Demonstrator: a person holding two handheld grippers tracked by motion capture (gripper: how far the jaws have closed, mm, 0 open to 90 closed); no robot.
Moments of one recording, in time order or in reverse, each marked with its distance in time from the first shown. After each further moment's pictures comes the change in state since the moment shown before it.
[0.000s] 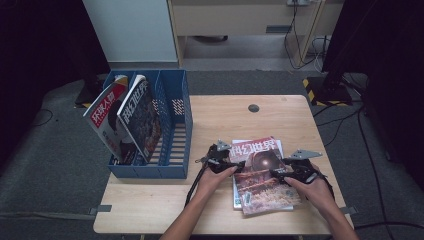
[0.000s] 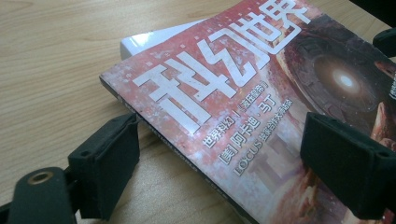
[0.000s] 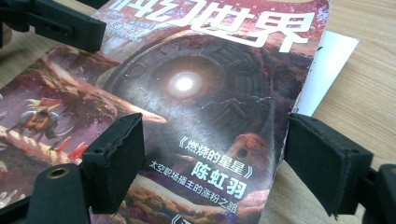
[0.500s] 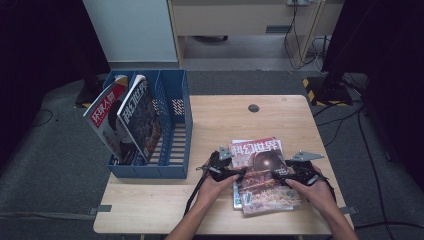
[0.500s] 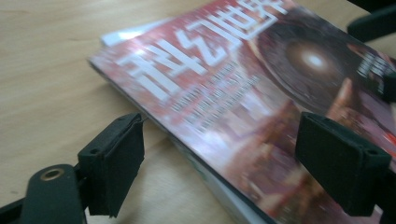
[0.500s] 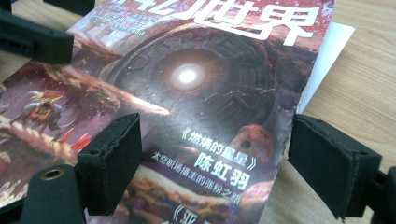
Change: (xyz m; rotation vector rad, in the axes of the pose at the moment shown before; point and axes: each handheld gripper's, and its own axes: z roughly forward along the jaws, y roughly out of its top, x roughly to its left) left arm -0.018 -0.009 -0.015 -0.027 0.029 0.065; right arm -0.001 -0.005 -0.003 0.002 -0.002 0.019
